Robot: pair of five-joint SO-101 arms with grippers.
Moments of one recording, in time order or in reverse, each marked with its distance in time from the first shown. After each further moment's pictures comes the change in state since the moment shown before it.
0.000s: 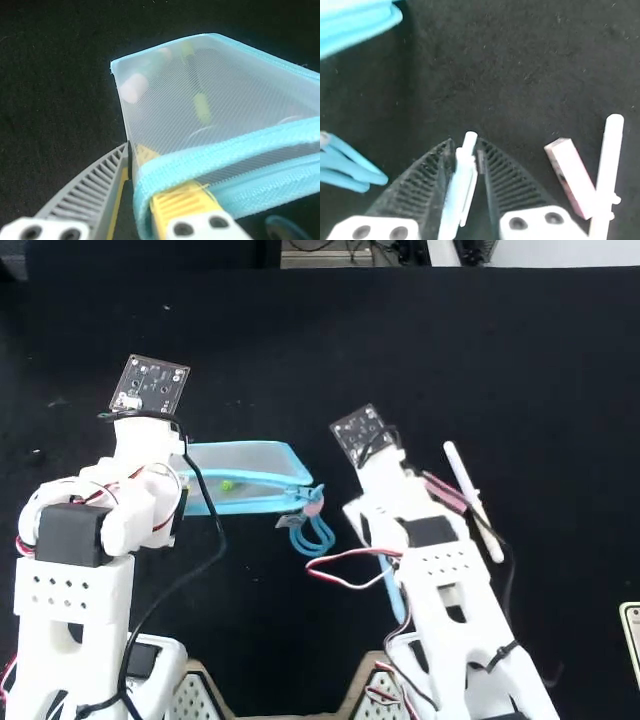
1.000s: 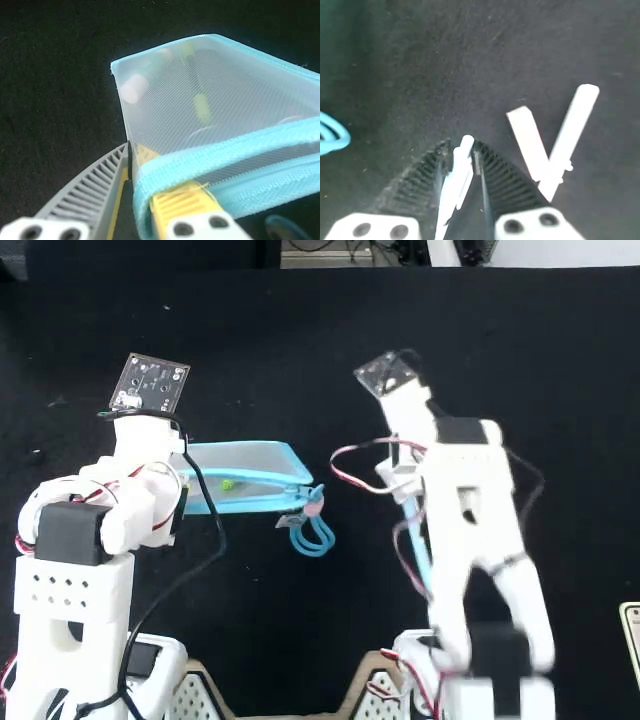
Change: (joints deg) left arm 0.0 0.0 -0.6 0.2 0.0; right arm 9.8 26.3 -37.8 29.5 9.3
